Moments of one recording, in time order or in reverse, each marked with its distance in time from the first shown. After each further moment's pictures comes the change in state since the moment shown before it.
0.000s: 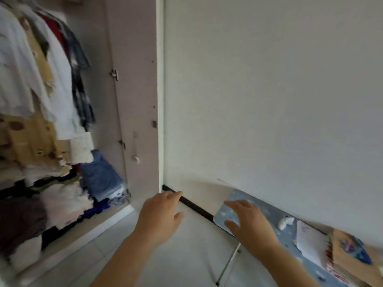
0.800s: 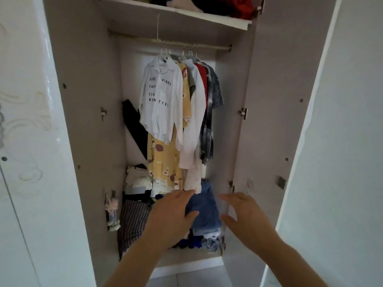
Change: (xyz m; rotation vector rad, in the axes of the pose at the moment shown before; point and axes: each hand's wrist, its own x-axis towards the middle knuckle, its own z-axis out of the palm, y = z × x) left_hand 0.088 -0.237 -0.081 0.172 0.357 -0.548; right_hand 0.312 -0.235 0.066 0.203 -0.102 -0.823
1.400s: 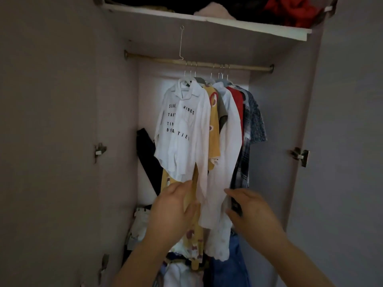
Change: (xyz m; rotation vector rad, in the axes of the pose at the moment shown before) left_hand 0.268 -0.158 0.019 -0.064 0.415 -0.083; right_hand 0.334 0.047 0.048 0.088 0.210 -0.187
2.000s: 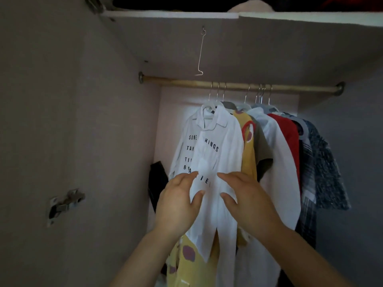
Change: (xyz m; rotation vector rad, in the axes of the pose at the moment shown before) left_hand 0.240 -0.102 0.088 0.115 0.242 -0.049; right_hand 0.297 0.058 0.057 0.042 0.182 -0.344
